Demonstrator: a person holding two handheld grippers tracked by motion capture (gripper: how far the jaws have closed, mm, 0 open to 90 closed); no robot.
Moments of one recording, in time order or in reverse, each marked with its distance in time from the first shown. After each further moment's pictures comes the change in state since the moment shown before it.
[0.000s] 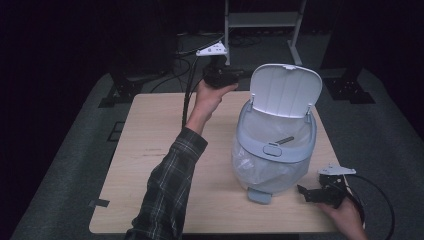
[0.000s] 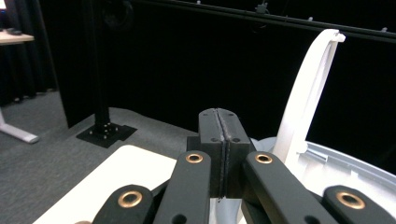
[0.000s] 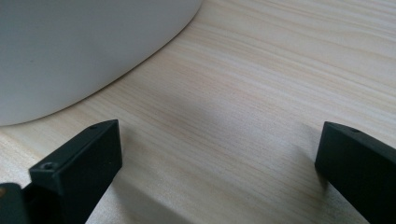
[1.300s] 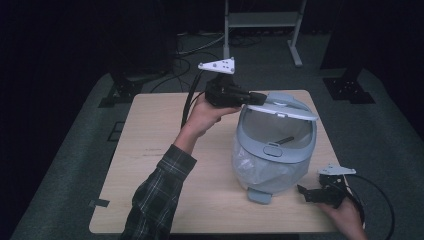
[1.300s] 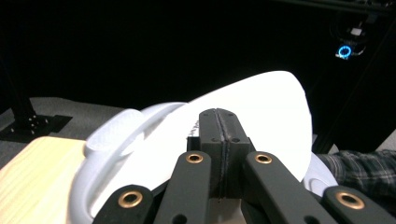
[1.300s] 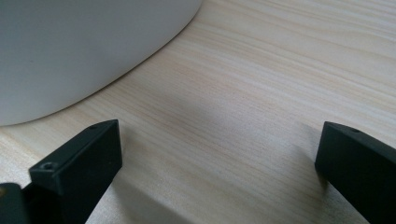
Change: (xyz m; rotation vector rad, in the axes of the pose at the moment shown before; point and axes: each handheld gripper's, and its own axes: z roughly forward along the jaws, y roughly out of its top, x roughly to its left) left arm -0.065 -0.002 -0.014 0.135 -0.276 0.074; right arm 0.000 0.000 0.000 0.001 0.000 0.001
